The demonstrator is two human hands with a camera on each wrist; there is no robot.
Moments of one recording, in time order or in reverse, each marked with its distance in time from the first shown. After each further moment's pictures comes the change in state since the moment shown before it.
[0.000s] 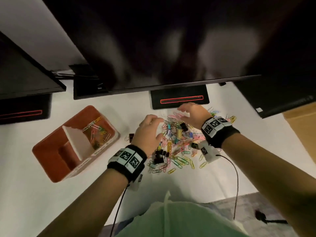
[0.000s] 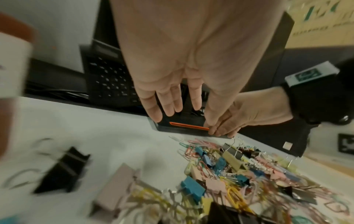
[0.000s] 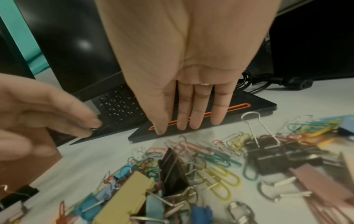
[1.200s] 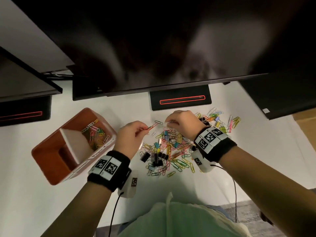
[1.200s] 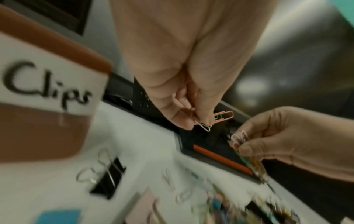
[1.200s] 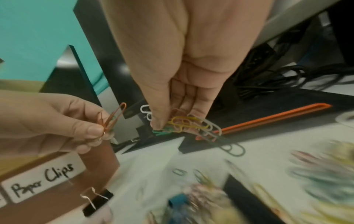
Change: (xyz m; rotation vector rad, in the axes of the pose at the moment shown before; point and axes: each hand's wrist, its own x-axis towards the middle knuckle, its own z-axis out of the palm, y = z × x) left_hand -0.003 -0.017 -0.022 -0.276 0.155 -0.232; right_hand -0.012 -0.027 0.008 0.068 0.010 -0.285
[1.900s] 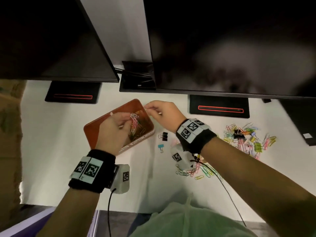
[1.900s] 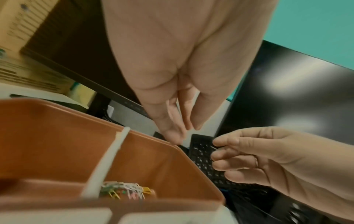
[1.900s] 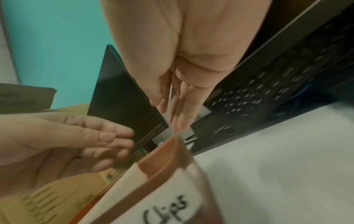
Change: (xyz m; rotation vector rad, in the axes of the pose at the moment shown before) left_hand -0.057 -0.050 -0.129 -0.116 0.363 -0.202; right_hand 0.067 -0.160 0.044 0.355 0.036 -0.202
